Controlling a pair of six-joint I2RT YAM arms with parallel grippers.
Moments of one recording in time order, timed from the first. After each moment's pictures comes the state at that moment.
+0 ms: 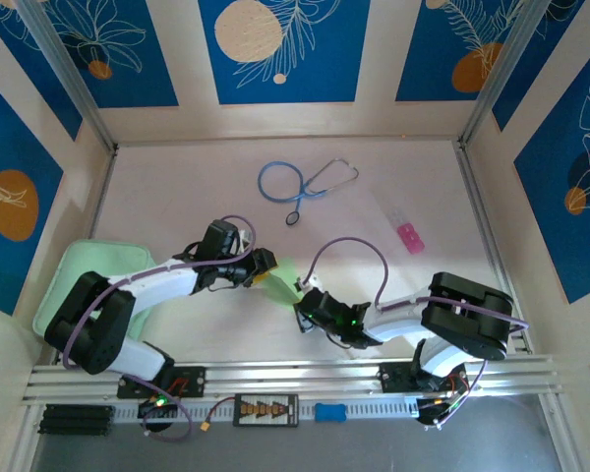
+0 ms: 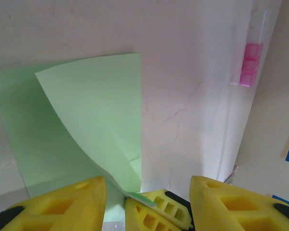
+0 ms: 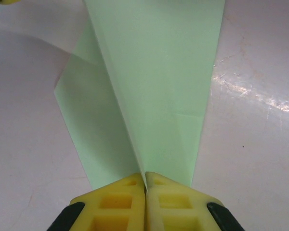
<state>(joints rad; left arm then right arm) -0.55 1.44 0.64 0.00 0.52 -1.05 1.15 1.52 0.41 0.33 0.31 0.56</state>
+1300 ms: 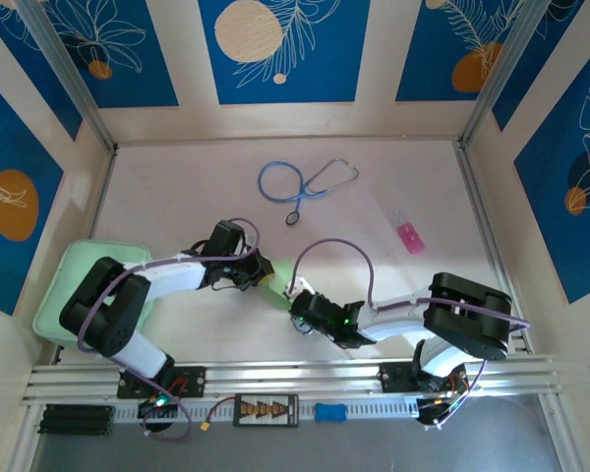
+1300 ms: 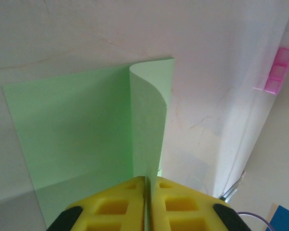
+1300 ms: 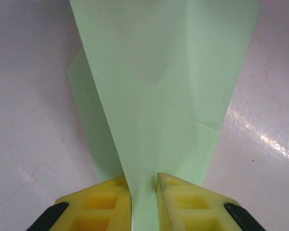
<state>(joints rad) -0.54 1.55 0.67 -0.02 0.52 -1.08 1.21 1.52 0.51 0.14 0.36 0.34</state>
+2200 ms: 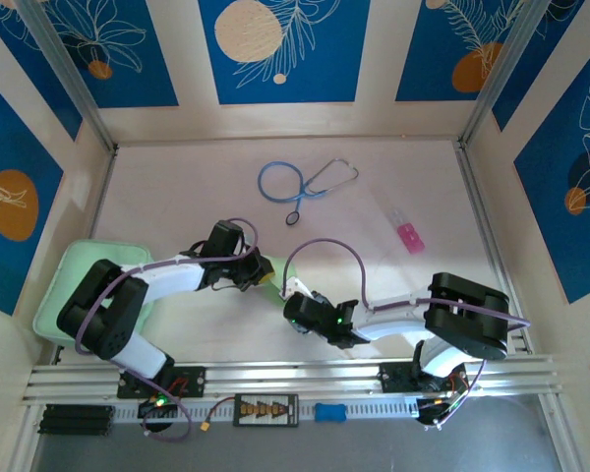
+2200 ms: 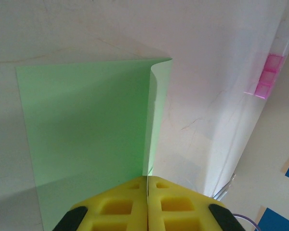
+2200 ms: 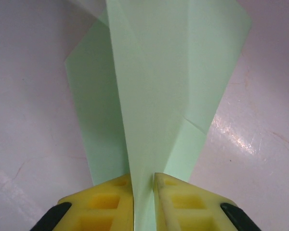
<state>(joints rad) -0.54 1.53 0.66 0.00 0.52 -1.13 1.24 1.53 0.57 0.01 0.45 0.30</state>
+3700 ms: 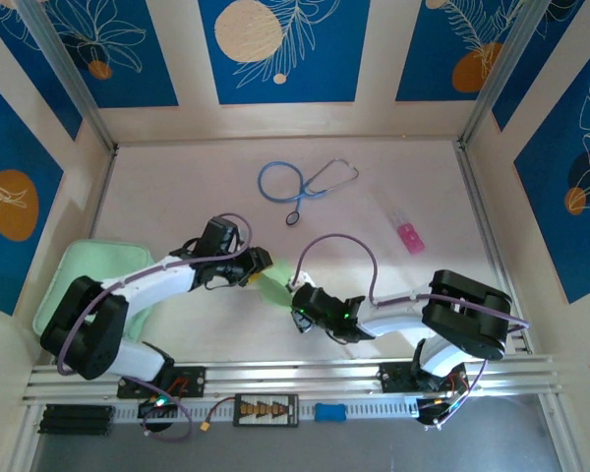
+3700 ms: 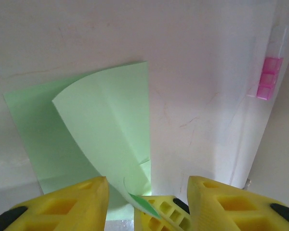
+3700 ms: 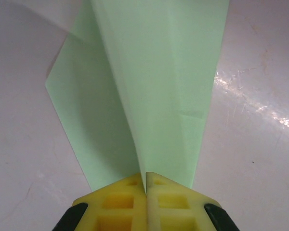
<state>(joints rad) -0.53 1.40 0.69 -0.16 0.44 -1.04 1.14 1.53 0.51 0.16 0.27 0.43</state>
